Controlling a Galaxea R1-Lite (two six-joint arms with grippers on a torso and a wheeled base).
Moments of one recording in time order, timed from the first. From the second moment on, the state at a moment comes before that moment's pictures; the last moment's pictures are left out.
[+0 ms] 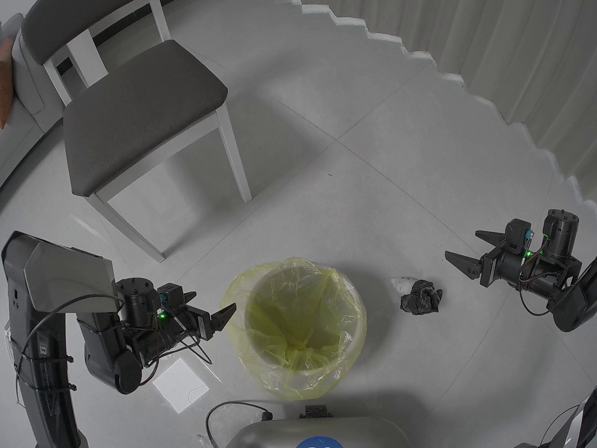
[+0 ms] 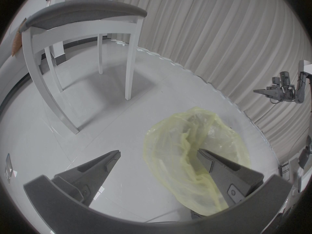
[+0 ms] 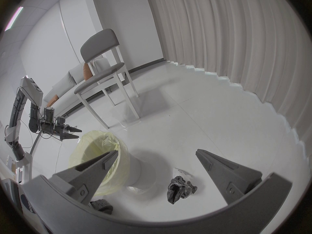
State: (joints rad) left arm -0.23 2.32 -0.45 -1.50 -0.22 -0.04; right arm 0.03 1.86 -0.50 -1.11 0.45 -0.11
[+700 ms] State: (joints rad) left arm -0.24 2.51 -0.76 -1.28 -0.18 -0.02; right arm 0.04 1.87 -0.49 -1.11 0.45 -0.12
